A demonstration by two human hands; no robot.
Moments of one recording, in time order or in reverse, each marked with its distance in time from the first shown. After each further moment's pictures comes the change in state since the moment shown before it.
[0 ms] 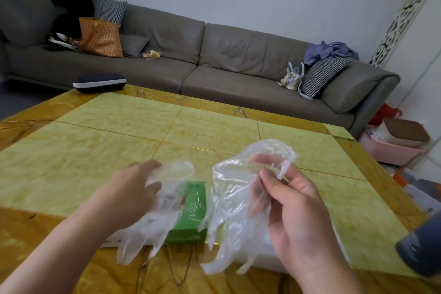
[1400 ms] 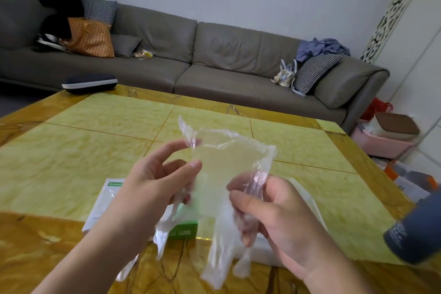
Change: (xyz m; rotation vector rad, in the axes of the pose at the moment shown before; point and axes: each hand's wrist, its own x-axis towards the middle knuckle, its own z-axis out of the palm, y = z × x) left_hand -0.047 0.079 0.004 -1.294 -0.053 0.109; right_hand -0.002 0.000 -0.025 -0.295 -0.232 0.153
